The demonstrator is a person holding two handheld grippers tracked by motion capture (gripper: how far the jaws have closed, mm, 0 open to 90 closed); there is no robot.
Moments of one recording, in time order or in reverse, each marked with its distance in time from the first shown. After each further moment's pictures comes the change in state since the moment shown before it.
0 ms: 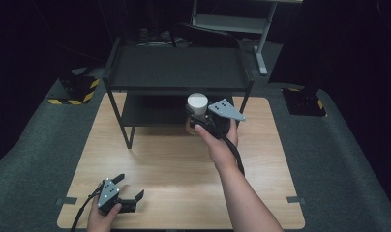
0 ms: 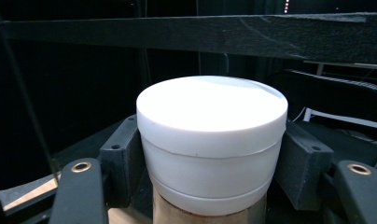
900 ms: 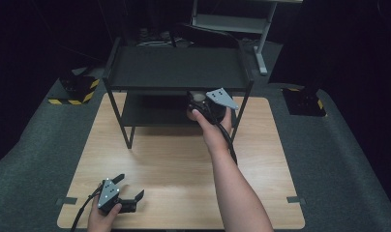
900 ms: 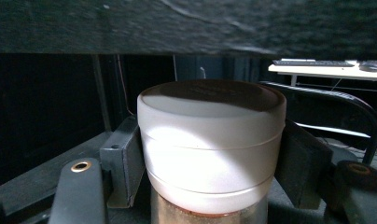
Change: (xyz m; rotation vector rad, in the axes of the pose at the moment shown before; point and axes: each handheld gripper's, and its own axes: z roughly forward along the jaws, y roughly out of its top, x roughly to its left) left arm -0.001 -0.001 0.000 -0.004 0.005 0.005; right arm -0.009 -0.019 0.049 -0.072 -0.095 0.018
